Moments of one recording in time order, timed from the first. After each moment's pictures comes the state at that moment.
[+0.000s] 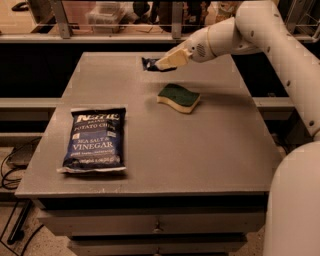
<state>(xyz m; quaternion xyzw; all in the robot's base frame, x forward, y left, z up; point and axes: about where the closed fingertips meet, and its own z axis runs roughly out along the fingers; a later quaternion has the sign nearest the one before) 0.758 -0.030 0.915 -0.45 0.73 0.26 0.44</state>
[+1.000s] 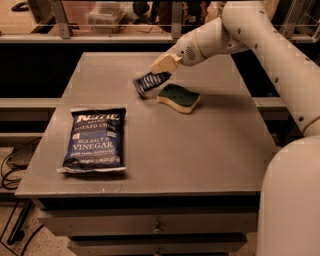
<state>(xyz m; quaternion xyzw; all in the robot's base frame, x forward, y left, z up) 0.730 0.009 0.906 -0.50 0.72 0.28 0.39</state>
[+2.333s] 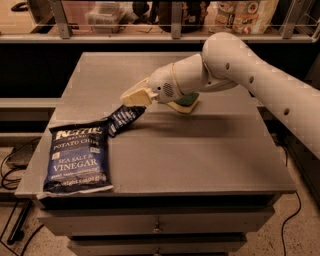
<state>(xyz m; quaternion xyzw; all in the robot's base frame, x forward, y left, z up) 0.595 0.091 0.880 -0.52 0.66 0.39 0.36</state>
